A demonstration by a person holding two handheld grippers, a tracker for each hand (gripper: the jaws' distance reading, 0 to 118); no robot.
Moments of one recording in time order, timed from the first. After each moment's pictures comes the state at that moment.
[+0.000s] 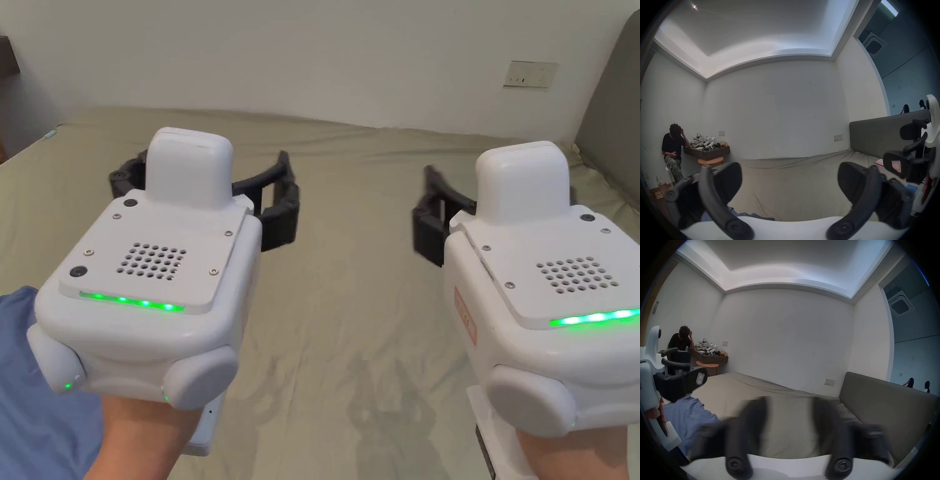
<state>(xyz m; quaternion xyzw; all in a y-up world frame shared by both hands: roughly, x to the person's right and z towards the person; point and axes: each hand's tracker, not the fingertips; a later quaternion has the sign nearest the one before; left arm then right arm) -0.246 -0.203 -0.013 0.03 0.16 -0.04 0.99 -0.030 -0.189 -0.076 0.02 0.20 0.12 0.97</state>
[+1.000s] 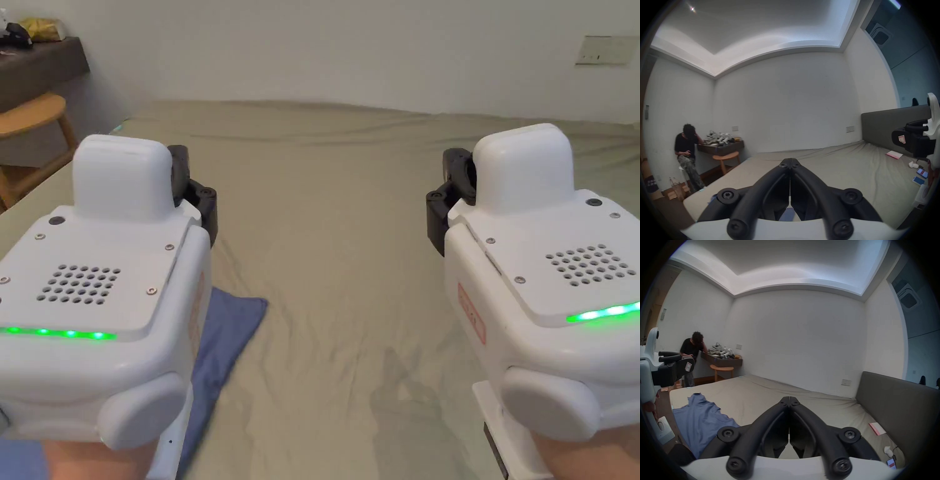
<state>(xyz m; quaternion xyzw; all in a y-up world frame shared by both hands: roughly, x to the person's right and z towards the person) -0.298 -0.196 0.055 0.00 0.27 -0.07 0.96 -0.084 -0.197 -0.066 0.01 0.28 0.10 0.95</state>
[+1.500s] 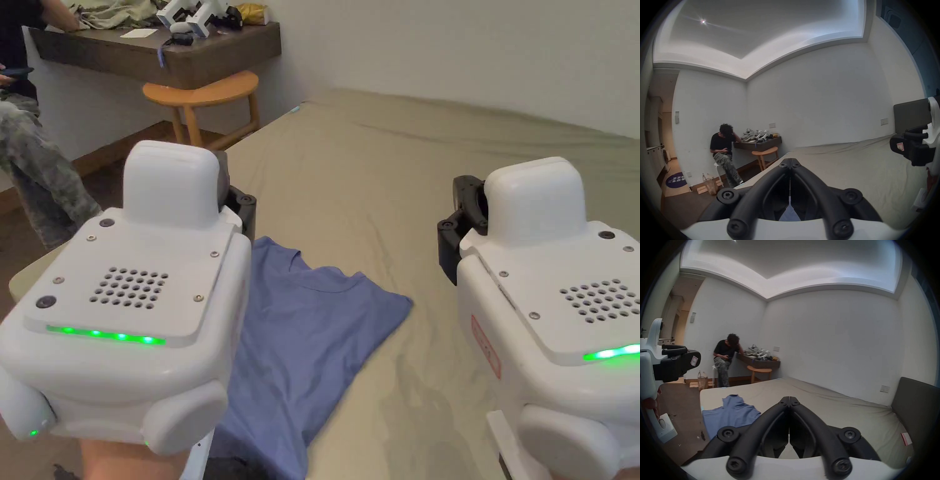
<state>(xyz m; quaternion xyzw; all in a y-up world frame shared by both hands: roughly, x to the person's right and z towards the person) -0.353 -0.204 0.143 -0.02 0.40 -0.07 0.91 -0.198 -0.212 -0.021 0.01 0.45 0.11 0.89</state>
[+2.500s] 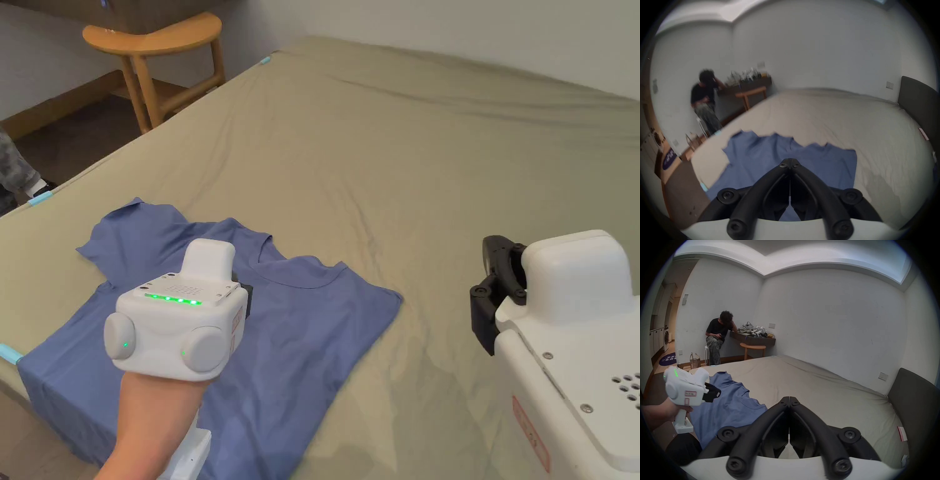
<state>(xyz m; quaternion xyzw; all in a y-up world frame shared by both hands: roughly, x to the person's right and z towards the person) -0.539 -0.414 -0.011 -0.33 0.33 0.08 0.88 -0.230 -0.278 -0.102 -0.08 0.41 0.17 0.89</state>
